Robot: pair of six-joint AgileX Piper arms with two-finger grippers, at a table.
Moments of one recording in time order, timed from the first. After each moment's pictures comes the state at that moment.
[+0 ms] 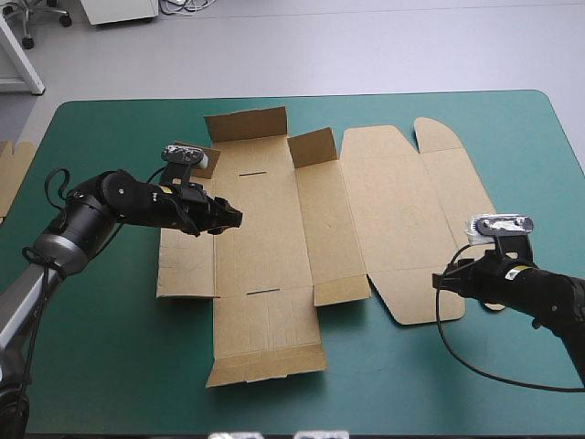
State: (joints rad) left arm -0.22 1.45 -1.18 -0.58 0.85 0.40; right arm 0.04 0.99 -0.68 0.32 0.65 -0.27
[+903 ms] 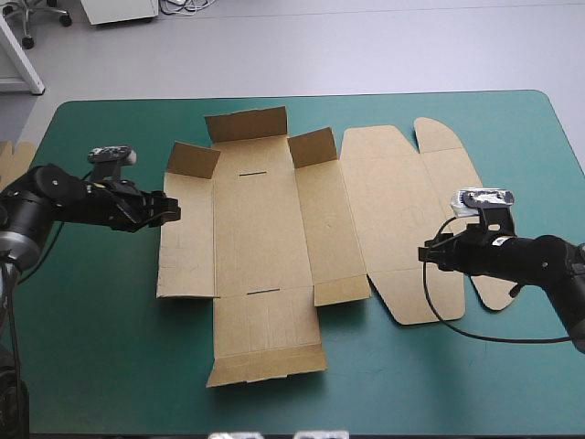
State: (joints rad) left arm 0.12 1.45 -1.19 -0.54 0.99 0.40; right arm 0.04 1.16 -0.80 0.52 0.64 -0.43
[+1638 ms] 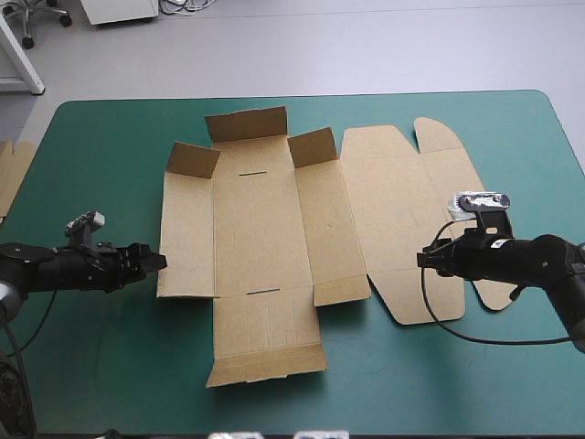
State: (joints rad) left arm 0.42 1.45 -0.76 -0.93 0.96 0.78; right arm 0.04 1.16 -0.80 0.52 0.69 -0.44
